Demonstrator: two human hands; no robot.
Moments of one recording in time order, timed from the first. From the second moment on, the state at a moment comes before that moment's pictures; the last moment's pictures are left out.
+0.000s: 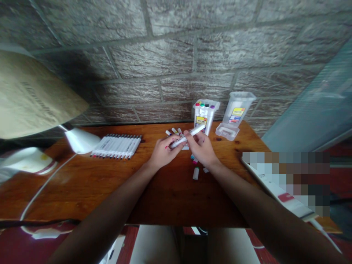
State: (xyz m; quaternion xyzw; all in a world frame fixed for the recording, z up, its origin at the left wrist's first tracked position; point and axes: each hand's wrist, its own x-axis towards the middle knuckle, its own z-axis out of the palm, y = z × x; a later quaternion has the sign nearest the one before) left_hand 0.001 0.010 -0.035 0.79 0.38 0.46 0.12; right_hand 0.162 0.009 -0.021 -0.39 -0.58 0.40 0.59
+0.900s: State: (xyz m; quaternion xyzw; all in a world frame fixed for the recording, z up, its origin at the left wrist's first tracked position) left_hand 0.001 0.011 -0.035 0.79 0.37 0.48 0.13; right_hand 0.162 0.011 -0.026 -0.40 -0.60 0.38 0.58
